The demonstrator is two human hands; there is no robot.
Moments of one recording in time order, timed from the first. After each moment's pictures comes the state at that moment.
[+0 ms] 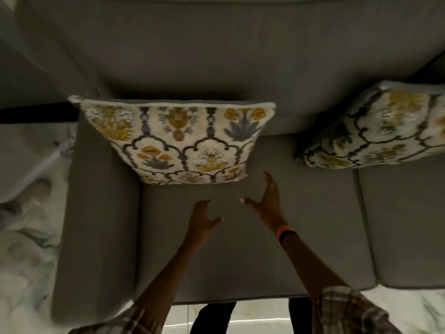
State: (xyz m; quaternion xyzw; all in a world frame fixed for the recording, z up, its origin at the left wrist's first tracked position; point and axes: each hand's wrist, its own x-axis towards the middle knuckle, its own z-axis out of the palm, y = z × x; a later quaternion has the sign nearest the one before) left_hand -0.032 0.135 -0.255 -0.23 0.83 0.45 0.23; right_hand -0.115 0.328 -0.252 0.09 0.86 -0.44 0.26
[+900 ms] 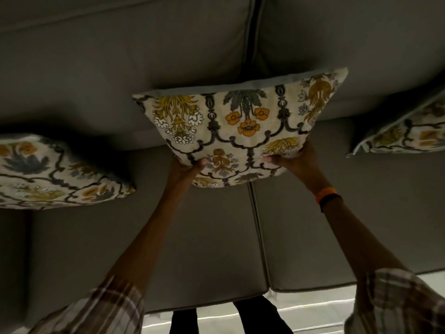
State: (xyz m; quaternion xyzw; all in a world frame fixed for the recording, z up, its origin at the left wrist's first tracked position) left_hand -0.259 0.458 -0.206 -0.20 0.73 0.65 -0.01; right_hand -0.336 0.751 -0.182 0.05 0.81 -0.56 0.13
